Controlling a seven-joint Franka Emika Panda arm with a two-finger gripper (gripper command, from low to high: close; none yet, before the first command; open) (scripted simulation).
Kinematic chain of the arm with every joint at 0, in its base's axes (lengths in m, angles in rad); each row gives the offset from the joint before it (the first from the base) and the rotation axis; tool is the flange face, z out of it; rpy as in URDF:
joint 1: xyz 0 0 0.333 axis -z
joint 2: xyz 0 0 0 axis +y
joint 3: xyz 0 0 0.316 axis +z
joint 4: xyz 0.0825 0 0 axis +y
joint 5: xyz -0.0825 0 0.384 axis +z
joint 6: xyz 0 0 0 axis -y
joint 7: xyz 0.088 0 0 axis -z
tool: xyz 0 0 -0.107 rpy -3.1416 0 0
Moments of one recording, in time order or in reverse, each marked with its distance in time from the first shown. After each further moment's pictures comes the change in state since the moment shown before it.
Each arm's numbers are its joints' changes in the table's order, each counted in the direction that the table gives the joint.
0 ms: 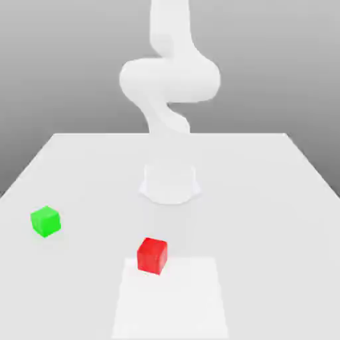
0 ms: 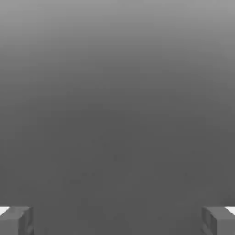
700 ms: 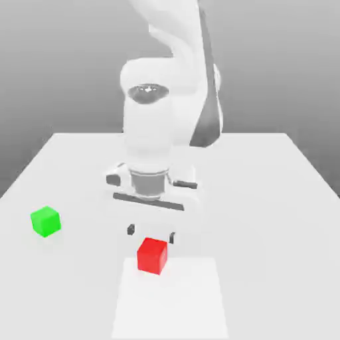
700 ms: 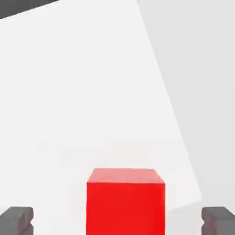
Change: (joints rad) arm 0.105 0.795 -0.004 0.566 0.000 0.641 0.181
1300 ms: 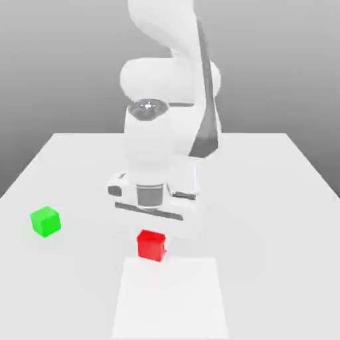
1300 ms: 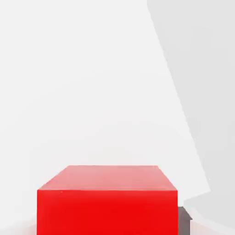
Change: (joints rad) arm 0.004 -0.153 0.005 0.025 0.006 -0.132 -0.005
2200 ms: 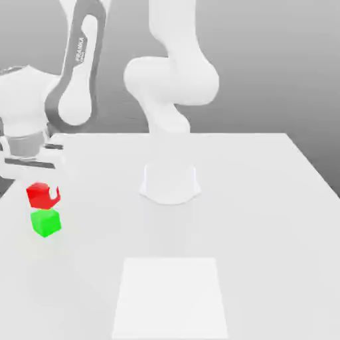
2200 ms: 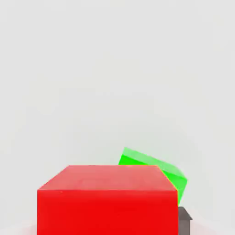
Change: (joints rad) arm 0.321 0.090 -0.568 -0.128 0.175 -0.079 -1.040
